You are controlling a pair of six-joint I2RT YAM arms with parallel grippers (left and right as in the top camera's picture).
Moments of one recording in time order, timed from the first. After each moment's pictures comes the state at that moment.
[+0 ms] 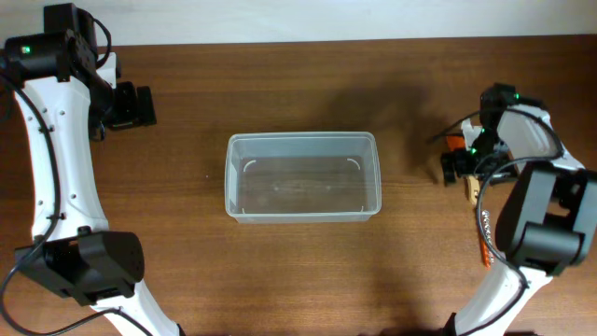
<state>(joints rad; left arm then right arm) 0.17 1.98 2.24 -1.61 -0.04 -0.04 -0.25 2.07 1.49 -1.07 0.09 -0.24</state>
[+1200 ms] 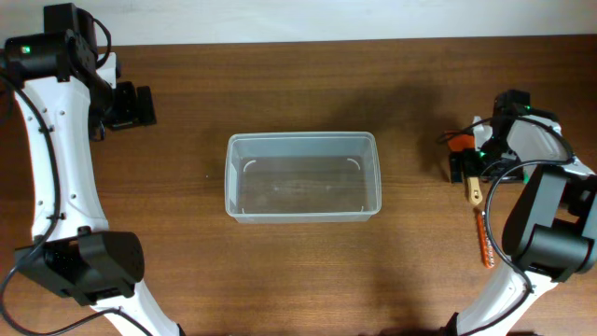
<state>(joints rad) 0.17 1.98 2.24 -1.61 -0.04 -0.04 -0.31 2.06 1.46 -0.94 0.06 -0.25</state>
